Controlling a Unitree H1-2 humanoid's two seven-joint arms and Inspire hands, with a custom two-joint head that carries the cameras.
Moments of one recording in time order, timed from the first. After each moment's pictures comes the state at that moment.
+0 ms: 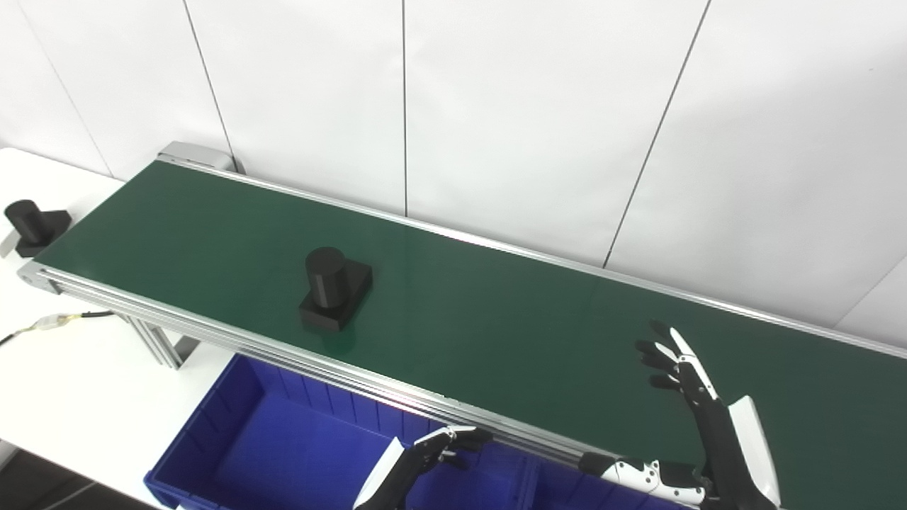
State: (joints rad) left arm 0.12 0.23 -0.56 0.21 0.12 -0.44 0.31; right arm 0.08 -0.11 0.14 -0.38 -0.46 -0.03 0.10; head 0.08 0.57
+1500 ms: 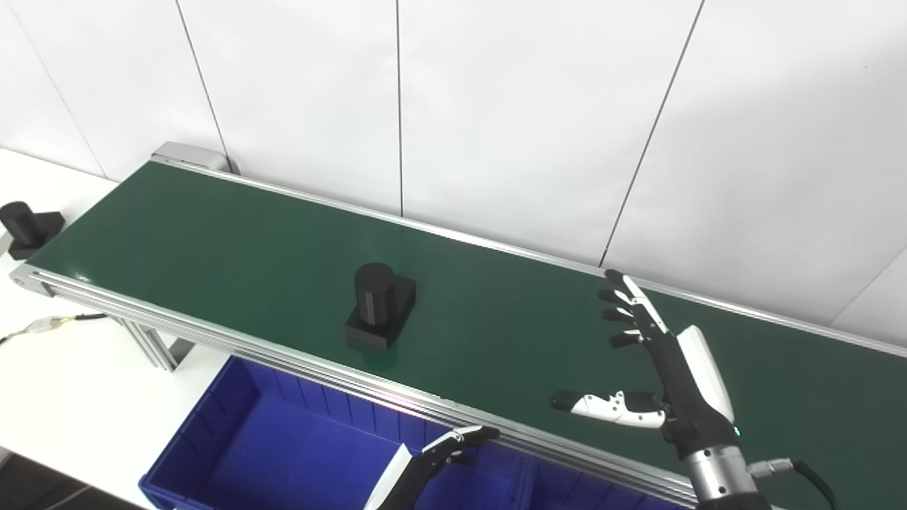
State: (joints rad) left arm 0.13 0.20 -0.59 0.20 0.16 -0.44 0.34; right arm -0.15 -0.12 0.19 -0.26 -0.51 0.07 0.18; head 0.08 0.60
